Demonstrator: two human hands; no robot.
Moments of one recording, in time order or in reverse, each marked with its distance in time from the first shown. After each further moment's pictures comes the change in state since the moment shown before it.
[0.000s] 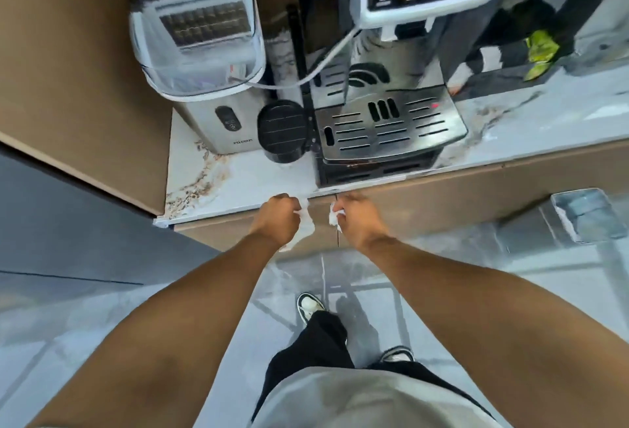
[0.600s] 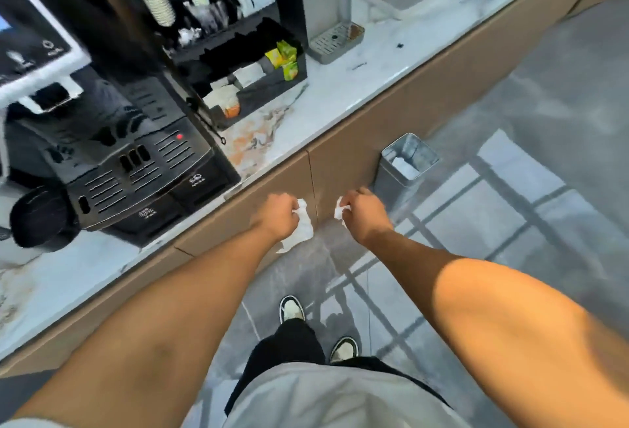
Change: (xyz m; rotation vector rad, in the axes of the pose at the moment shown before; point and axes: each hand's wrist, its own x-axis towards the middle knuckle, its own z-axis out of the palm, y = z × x) left_hand 0.016 0.343 0.090 0.150 -0.198 0.422; right_hand -0.189 0.266 -0.133 0.142 0.344 0.514
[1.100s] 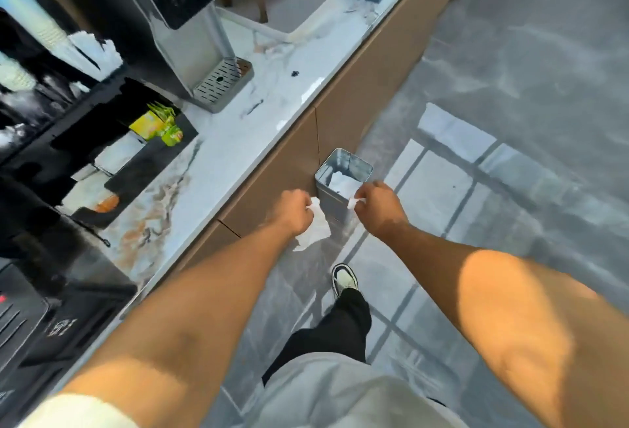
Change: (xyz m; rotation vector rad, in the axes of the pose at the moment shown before) left_hand 0.186 0.206 0.014 0.012 -0.117 0.182; right_hand 0.111 0.175 -0.119 0.112 0.166 0.346
